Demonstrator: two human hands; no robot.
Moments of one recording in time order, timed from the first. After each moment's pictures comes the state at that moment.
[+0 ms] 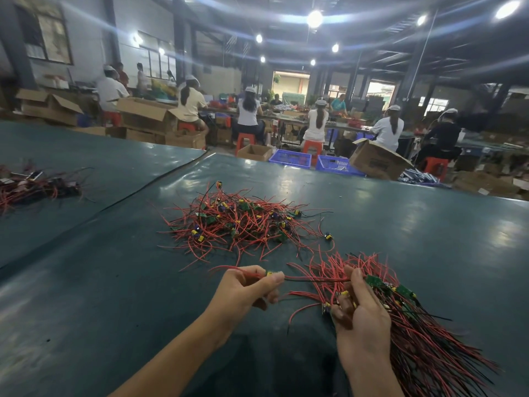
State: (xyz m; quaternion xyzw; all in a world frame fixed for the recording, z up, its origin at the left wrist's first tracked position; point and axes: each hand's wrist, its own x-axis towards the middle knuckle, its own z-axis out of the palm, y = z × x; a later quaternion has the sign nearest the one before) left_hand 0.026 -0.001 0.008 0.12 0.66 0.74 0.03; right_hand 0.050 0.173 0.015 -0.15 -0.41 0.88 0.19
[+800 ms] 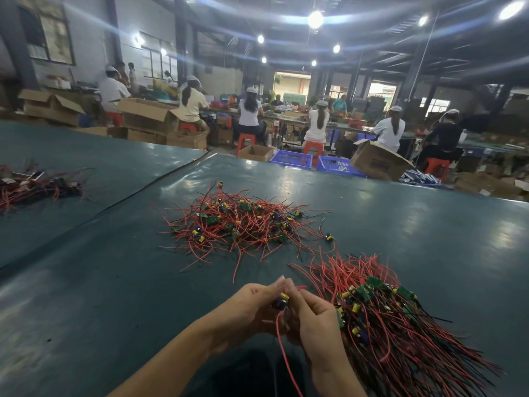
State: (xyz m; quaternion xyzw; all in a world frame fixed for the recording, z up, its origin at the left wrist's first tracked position) left_hand 0.034 0.003 0.010 0.17 0.58 0.75 0.26; right_hand 0.061 0.129 0.004 -0.01 -0.63 0.77 0.05
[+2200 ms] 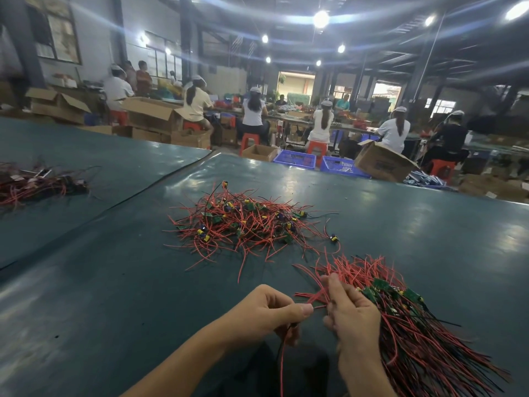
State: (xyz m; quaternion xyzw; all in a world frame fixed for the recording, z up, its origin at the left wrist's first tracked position) left_hand 0.038 0.005 0.012 0.24 0.70 0.64 0.18; right_hand 0.043 0.160 0.001 -0.15 -0.58 0.78 0.18
